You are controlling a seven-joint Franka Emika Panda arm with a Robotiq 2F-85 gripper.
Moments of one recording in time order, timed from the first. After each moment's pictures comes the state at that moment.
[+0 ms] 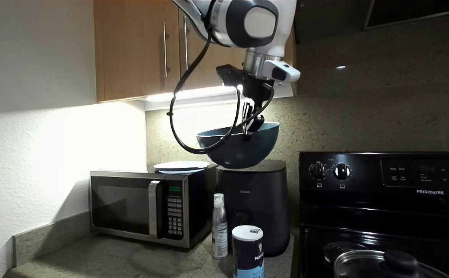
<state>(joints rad) -0.15 -0.20 -0.24 -2.03 0.47 2.03 0.43</state>
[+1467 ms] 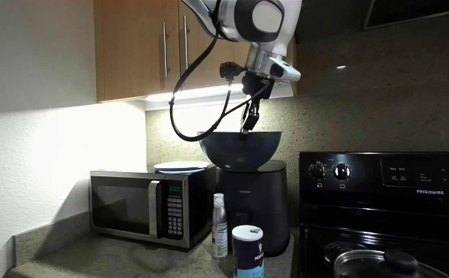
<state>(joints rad) -0.17 -0.15 -0.24 -1.95 0.46 1.87 0.60</state>
